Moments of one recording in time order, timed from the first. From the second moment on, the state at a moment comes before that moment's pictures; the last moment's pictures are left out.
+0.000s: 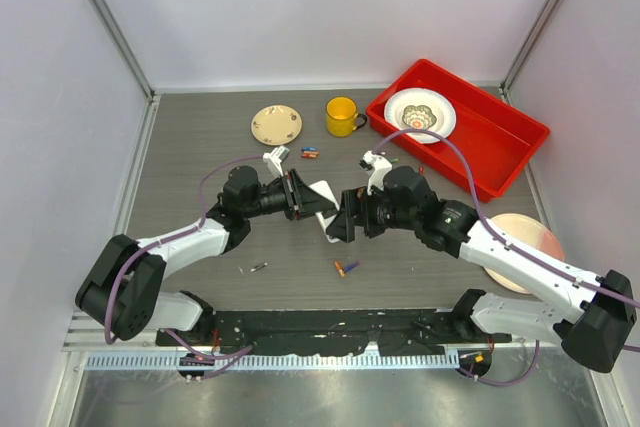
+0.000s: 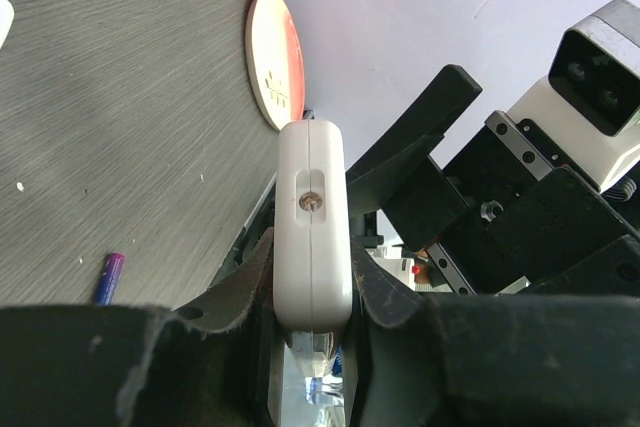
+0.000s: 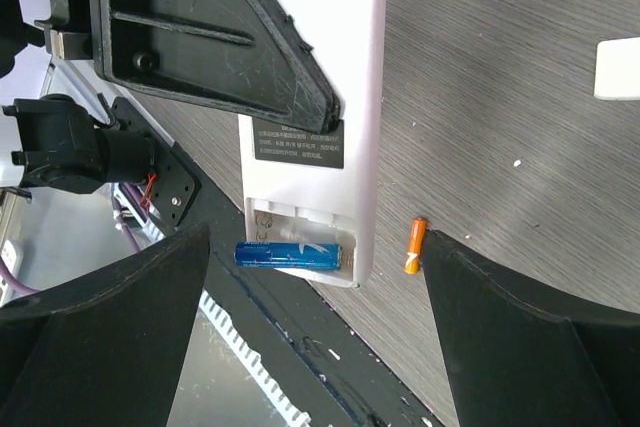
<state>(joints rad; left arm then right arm) -0.54 1.35 0.56 0.62 0.71 -1.20 0.82 1.07 0.86 -0.37 -0.21 0.55</state>
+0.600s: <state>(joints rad) -0.54 1.35 0.56 0.68 0.70 -1.24 0.81 0.91 0.61 -0.12 -0.17 0.82</state>
